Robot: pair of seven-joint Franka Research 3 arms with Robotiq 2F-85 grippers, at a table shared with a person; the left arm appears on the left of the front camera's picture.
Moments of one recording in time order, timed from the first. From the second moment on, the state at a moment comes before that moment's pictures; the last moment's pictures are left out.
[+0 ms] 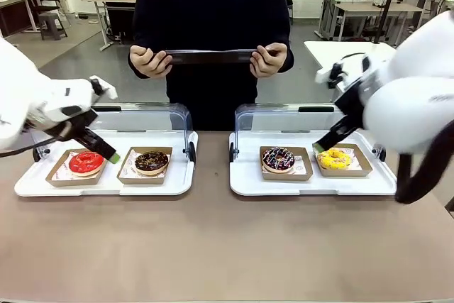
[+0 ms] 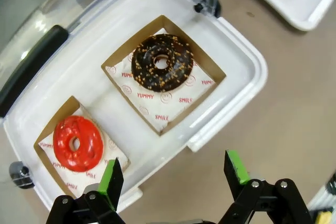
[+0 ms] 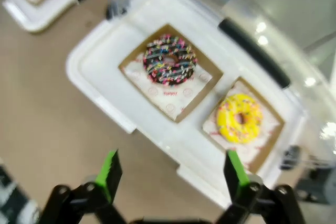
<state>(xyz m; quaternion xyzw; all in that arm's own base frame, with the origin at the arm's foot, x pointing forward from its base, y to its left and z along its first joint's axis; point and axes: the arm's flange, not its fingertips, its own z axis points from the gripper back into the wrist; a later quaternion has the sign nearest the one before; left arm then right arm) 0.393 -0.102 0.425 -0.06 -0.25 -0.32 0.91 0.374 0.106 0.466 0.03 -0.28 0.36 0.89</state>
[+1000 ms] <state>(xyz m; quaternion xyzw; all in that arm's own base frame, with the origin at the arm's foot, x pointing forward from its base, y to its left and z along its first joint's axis) 0.307 0.072 0.515 -0.21 -0.33 -0.38 0.84 0.276 -0.046 0.564 0.16 -0.39 0.44 0.79</state>
